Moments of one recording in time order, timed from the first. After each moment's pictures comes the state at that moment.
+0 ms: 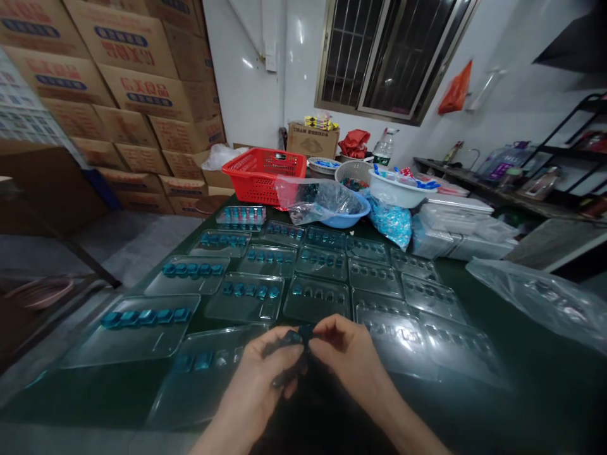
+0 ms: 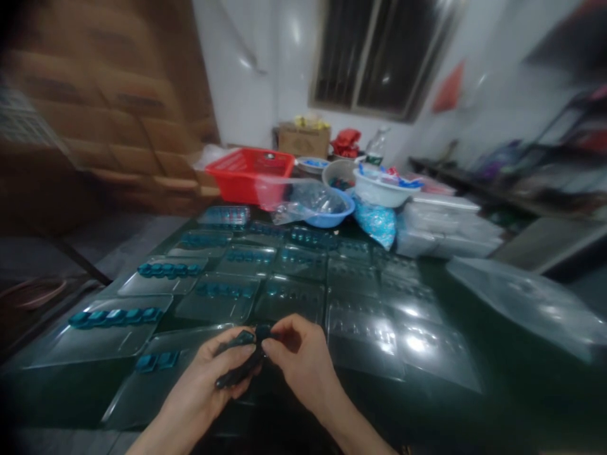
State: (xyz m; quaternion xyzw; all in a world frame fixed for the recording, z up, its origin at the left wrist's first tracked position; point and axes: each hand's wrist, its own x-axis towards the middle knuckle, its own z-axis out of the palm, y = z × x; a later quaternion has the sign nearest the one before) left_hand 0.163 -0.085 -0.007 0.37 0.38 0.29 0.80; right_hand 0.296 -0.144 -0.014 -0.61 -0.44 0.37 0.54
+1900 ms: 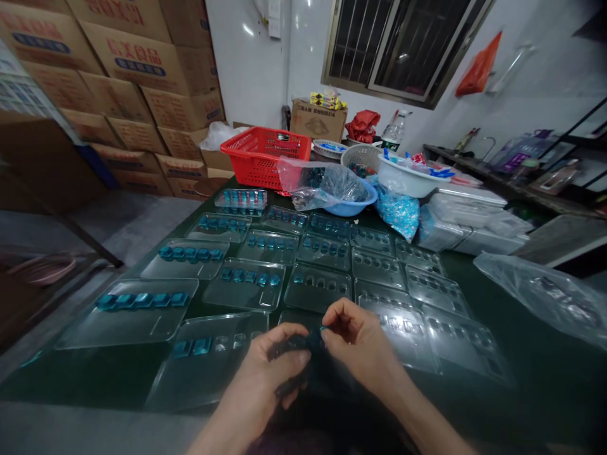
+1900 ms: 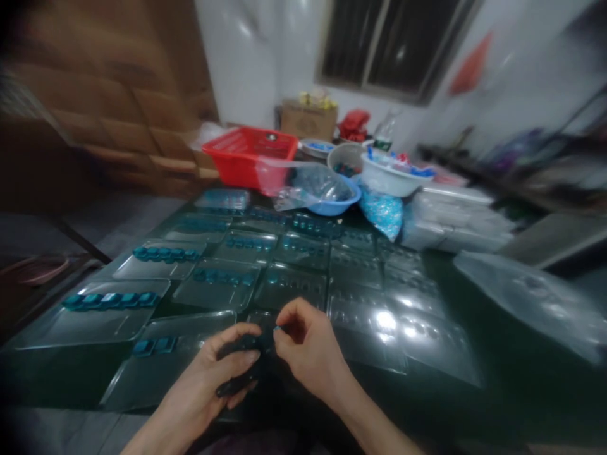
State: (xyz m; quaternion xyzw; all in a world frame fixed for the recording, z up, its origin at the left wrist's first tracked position) left_hand 0.161 -0.094 -0.018 0.38 0.38 0.23 0.81; right_hand 0.306 -0.146 0.000 -0.63 -0.48 0.36 0.48
